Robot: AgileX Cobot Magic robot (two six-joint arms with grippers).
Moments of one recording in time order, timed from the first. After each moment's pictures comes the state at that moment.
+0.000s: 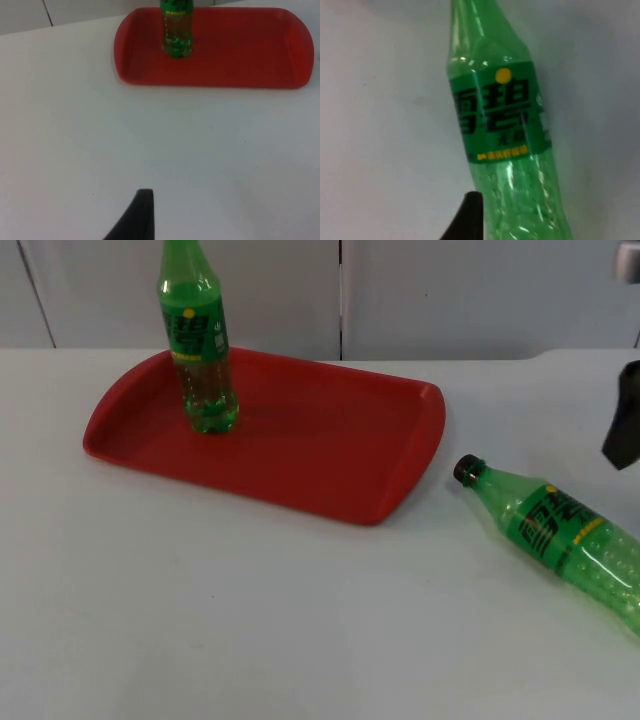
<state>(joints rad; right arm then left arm) 0.24 1.73 -1.20 0.13 0.84 -0.32 -0.24 0.00 -0.50 -0.02 1.08 0.02</state>
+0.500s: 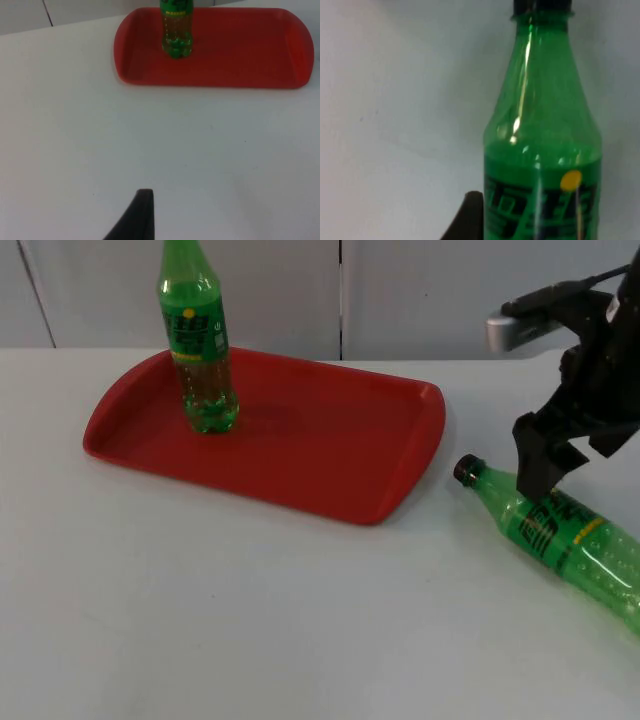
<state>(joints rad) 0.37 2.00 -1.40 -0.01 0.83 -0.26 -0.24 0.00 -0.50 -0.02 1.08 0.02</state>
